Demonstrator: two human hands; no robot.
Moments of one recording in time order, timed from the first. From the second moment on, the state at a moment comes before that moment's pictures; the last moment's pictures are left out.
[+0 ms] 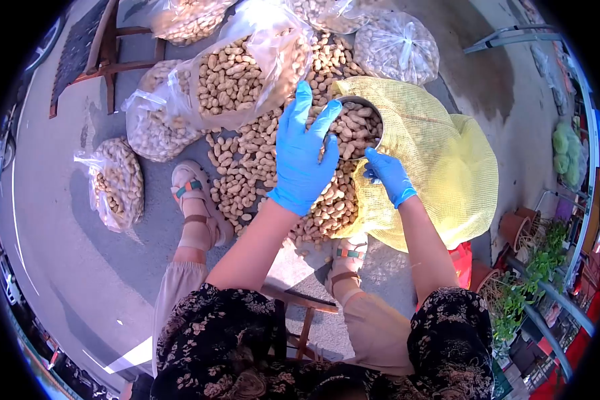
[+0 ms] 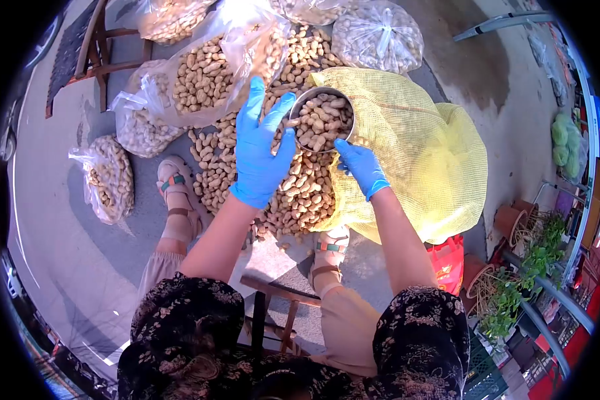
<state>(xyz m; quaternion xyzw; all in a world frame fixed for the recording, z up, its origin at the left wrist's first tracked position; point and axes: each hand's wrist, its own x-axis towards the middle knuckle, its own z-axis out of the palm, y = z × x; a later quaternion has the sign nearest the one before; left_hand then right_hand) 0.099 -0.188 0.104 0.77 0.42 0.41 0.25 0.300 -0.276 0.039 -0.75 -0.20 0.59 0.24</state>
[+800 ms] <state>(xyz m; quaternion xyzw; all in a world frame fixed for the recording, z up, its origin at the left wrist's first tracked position) -0.064 -0.061 0.102 0.28 0.43 0.51 0.69 0.160 -0.089 0.107 -0.63 -0.73 -0.12 0.26</state>
